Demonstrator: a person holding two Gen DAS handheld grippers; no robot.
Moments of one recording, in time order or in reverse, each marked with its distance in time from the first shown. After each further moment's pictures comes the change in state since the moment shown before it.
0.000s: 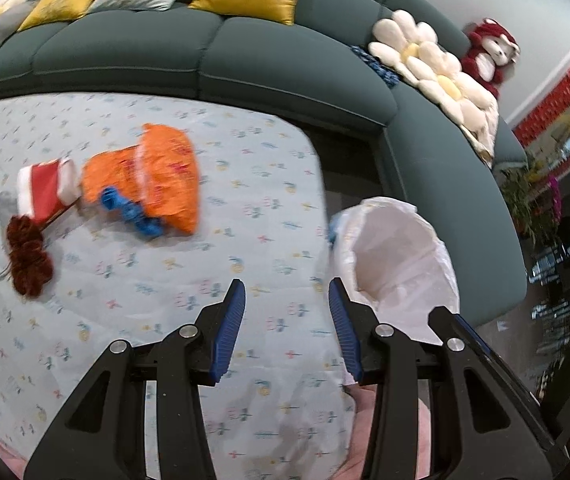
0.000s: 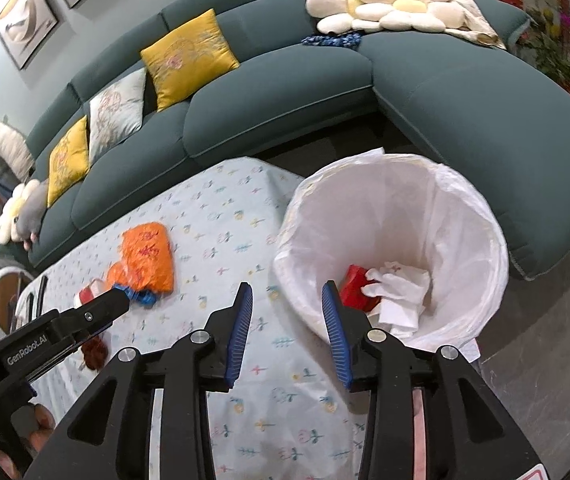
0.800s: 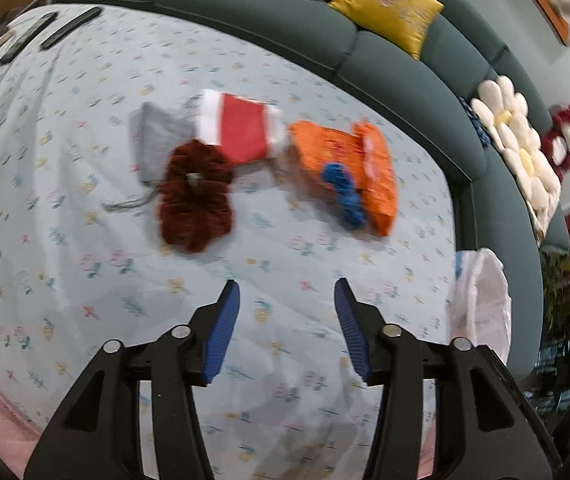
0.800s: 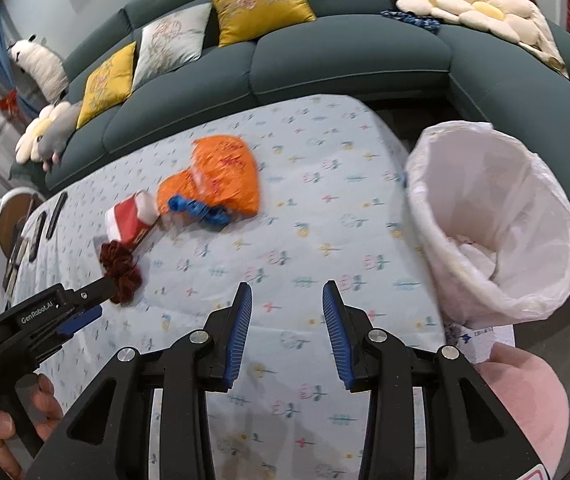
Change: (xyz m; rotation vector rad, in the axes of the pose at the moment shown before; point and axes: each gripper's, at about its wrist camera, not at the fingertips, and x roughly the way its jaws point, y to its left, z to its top) left arm -0.032 0.185 -0.033 -0.324 -0.027 0.130; right arm 0.033 0.117 -0.061 -0.207 0.130 0.049
